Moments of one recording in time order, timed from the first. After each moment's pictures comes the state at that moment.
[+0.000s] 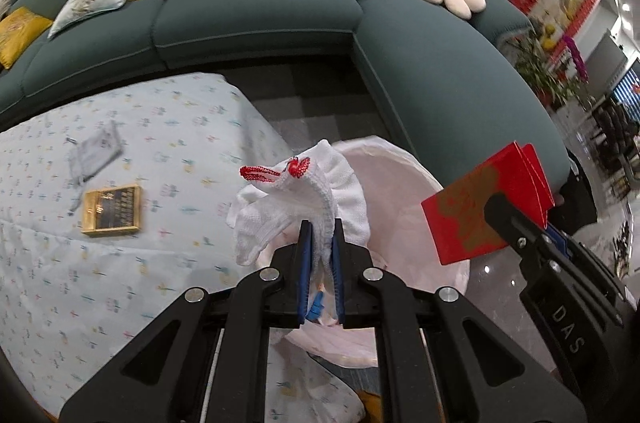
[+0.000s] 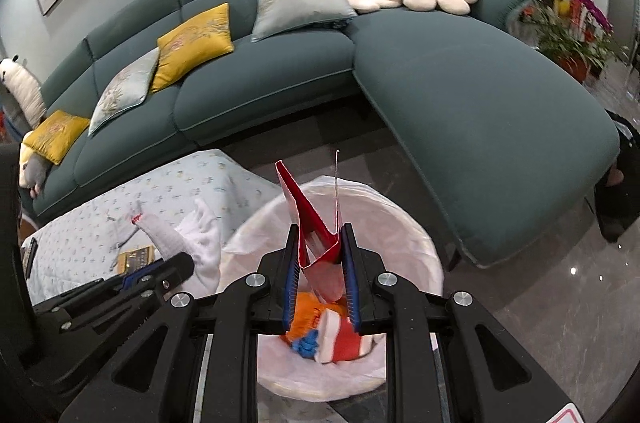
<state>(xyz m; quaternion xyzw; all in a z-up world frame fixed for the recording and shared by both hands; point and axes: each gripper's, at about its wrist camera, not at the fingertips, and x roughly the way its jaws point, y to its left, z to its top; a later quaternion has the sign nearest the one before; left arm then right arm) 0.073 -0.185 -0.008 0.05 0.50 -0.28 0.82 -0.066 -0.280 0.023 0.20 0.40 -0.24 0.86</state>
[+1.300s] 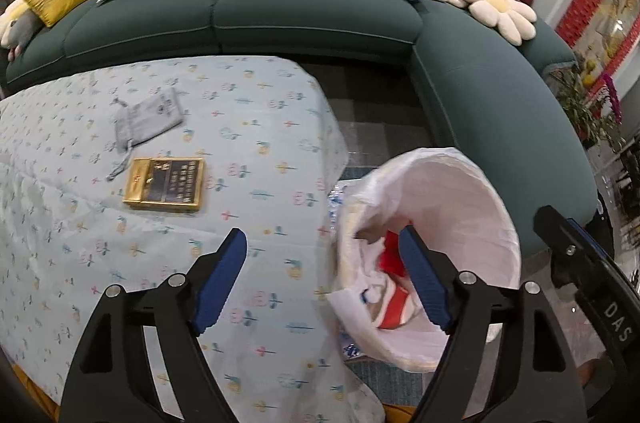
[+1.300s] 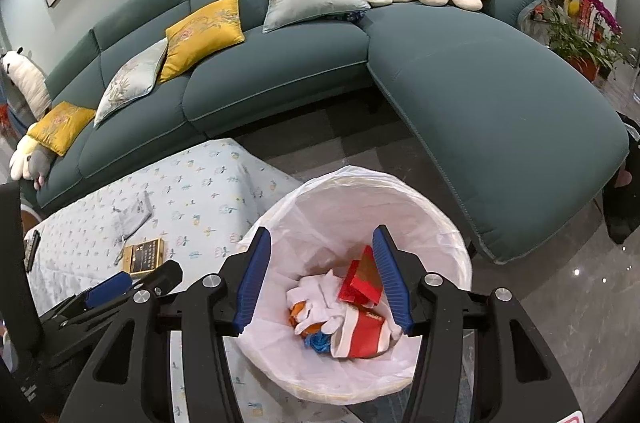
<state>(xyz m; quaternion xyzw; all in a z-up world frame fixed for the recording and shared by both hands) 0.096 -0.118 -0.027 0.01 0.50 -0.19 0.84 -0.043 -0.258 0.013 0.19 0.42 -0.22 0.86</state>
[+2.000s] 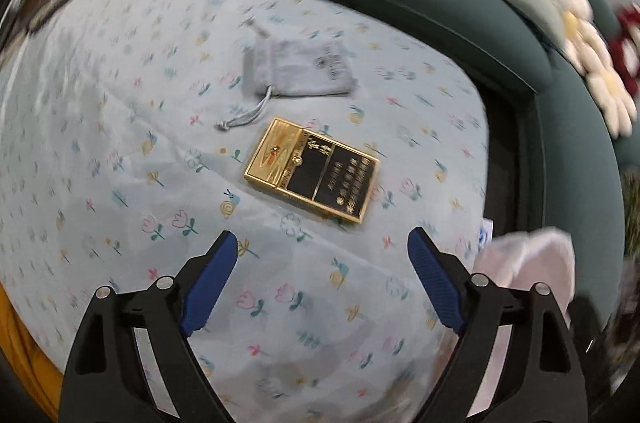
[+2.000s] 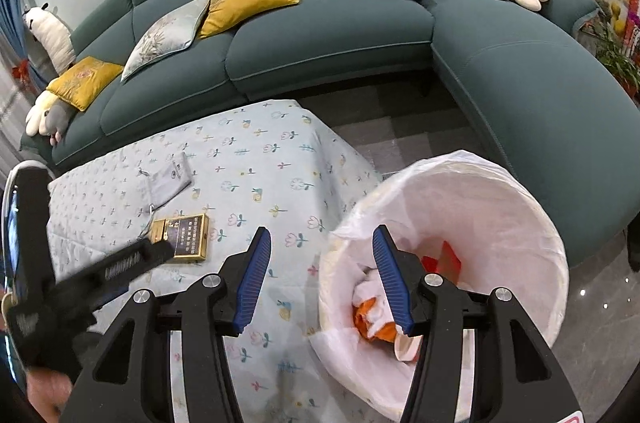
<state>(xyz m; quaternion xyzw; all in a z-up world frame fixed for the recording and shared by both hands) 0.178 -0.010 -0.080 -0.12 0.58 0.00 0.81 0.035 -0.193 -0.023 0.17 0.46 -0.15 0.86</state>
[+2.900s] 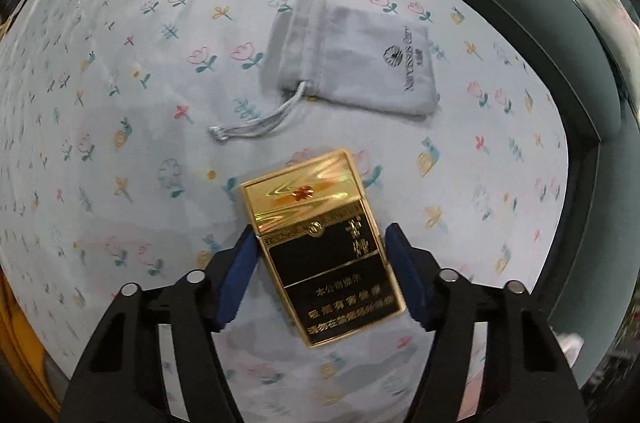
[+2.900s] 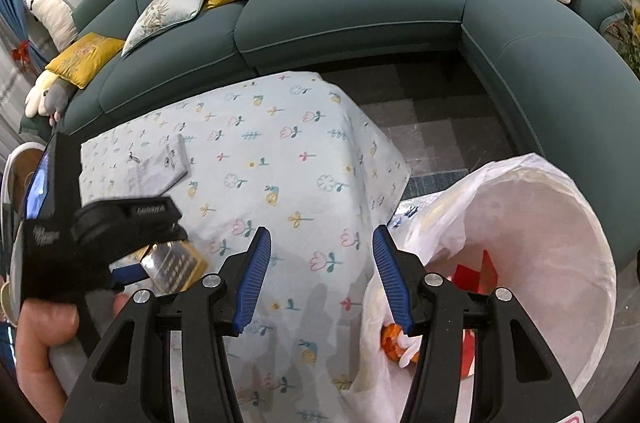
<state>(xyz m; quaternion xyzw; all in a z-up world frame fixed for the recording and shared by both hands) 0.242 0.008 -0.134 -0.15 0.63 0.10 0.75 0.087 -0.179 -0.068 0.17 0.50 -0.13 0.84</state>
